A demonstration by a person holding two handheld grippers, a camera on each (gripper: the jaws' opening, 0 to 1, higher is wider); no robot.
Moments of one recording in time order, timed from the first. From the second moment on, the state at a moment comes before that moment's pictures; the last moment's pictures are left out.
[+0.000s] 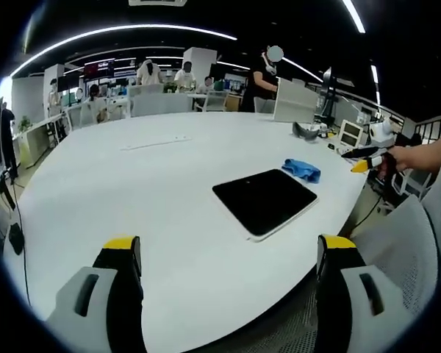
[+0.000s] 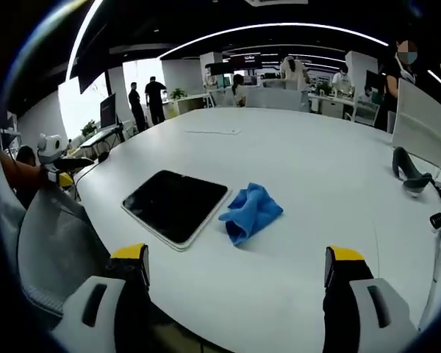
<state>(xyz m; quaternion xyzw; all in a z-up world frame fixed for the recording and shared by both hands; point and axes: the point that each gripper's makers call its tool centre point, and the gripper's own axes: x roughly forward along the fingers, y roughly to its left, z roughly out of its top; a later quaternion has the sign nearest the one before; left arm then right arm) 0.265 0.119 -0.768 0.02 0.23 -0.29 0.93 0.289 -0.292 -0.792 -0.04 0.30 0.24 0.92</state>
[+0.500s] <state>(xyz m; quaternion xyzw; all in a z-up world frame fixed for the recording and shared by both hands) 0.262 0.120 -0.774 0.02 0.26 -0.29 0.92 0.301 -0.290 -0.784 -0.03 0.30 0.24 0.92</state>
